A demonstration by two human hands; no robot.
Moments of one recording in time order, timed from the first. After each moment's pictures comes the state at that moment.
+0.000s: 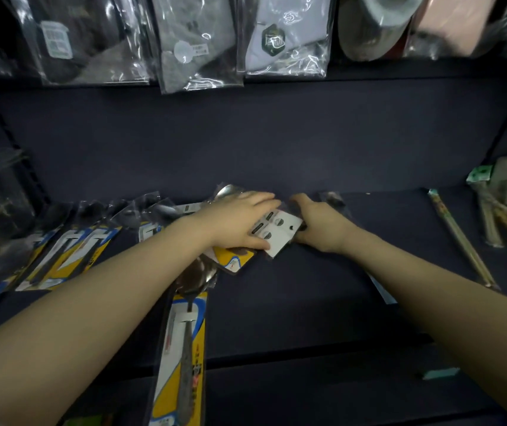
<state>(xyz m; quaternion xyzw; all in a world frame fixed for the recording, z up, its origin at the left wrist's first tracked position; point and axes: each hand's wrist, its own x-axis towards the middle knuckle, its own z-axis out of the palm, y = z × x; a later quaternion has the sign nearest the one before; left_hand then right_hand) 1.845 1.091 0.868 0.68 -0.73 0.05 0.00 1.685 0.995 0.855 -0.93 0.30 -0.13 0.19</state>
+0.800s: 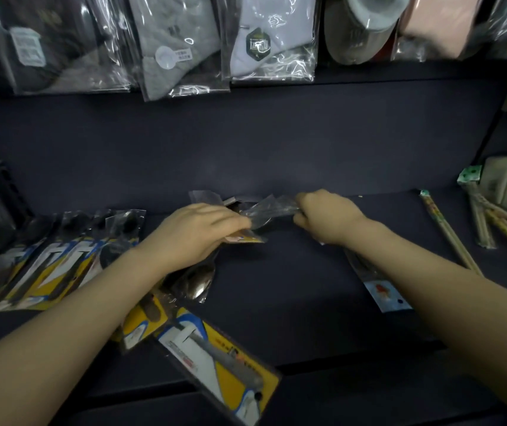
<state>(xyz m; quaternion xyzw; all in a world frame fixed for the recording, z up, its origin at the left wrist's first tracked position) 1.858 1.137 0.867 0.54 -0.79 0.24 0.13 1.678 0.985 0.878 -0.94 0.33 -0.11 -0.01</state>
